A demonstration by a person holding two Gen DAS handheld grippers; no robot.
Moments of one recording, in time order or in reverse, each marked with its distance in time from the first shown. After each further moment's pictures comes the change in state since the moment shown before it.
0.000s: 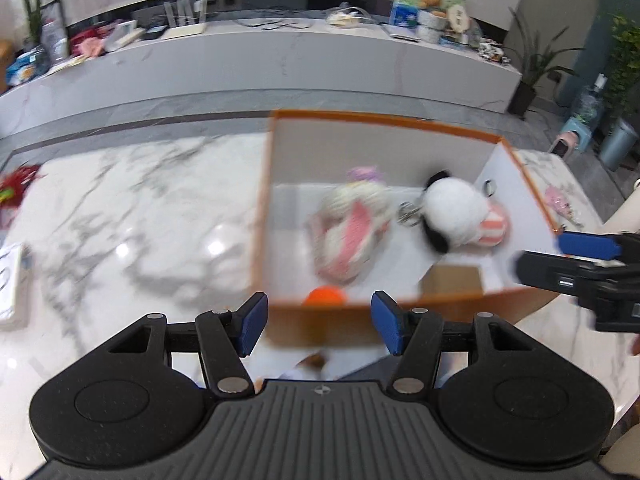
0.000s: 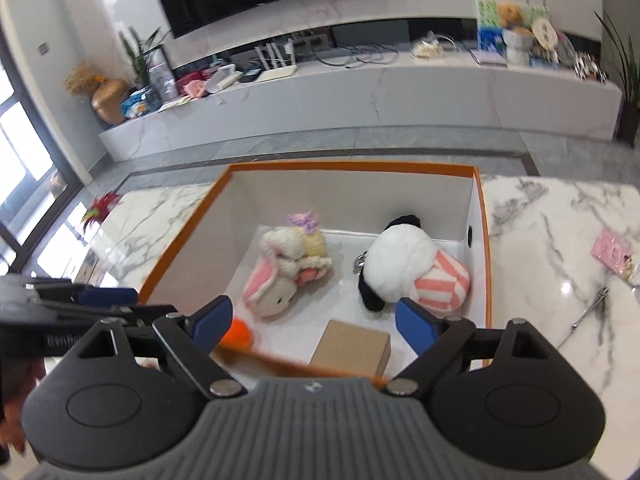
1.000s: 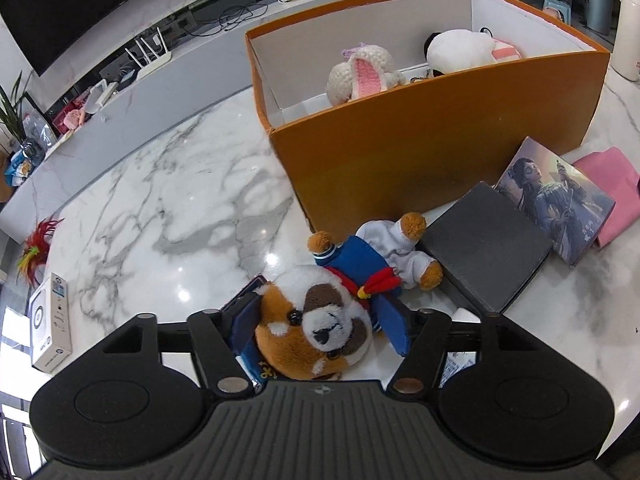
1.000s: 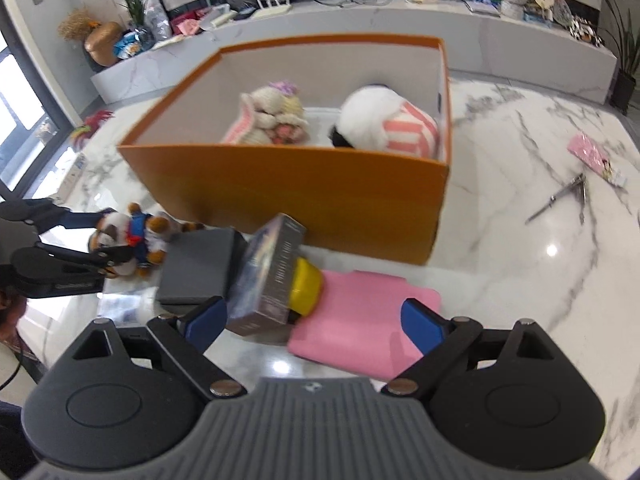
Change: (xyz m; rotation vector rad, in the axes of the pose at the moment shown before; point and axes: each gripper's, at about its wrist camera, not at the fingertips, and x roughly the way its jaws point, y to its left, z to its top) left arm 0.044 0.000 -0.086 0.387 0.018 0.144; right arm 0.002 -0.030 -0.098 0.013 0.186 -0.048
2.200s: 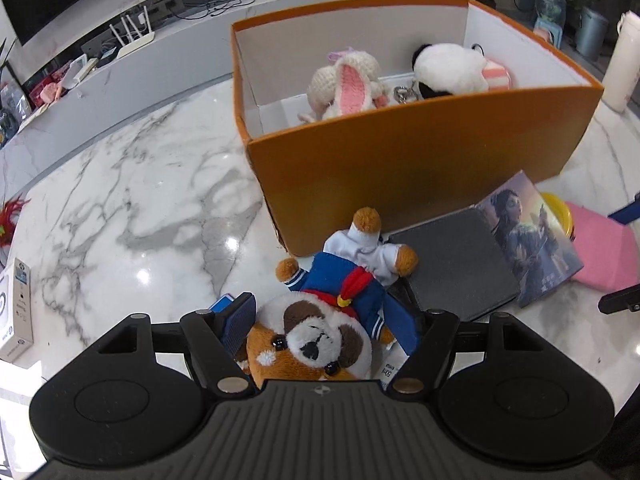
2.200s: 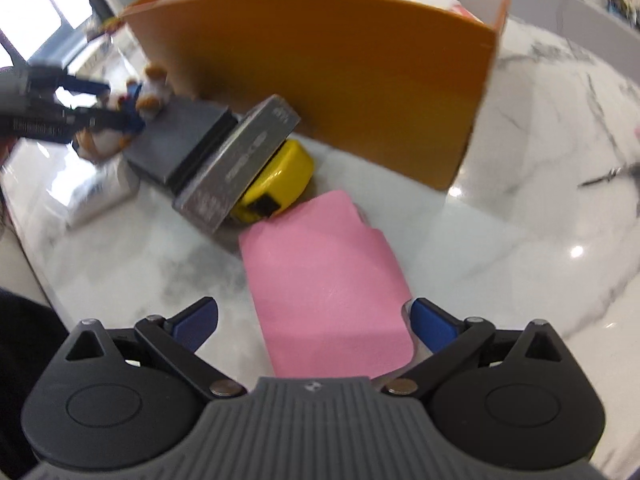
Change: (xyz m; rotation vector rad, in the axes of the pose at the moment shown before) left arm 0.007 0.002 0.011 -0.064 0.016 -0.111; right arm 0.052 -0.005 -0.021 -0.287 0.222 0.052
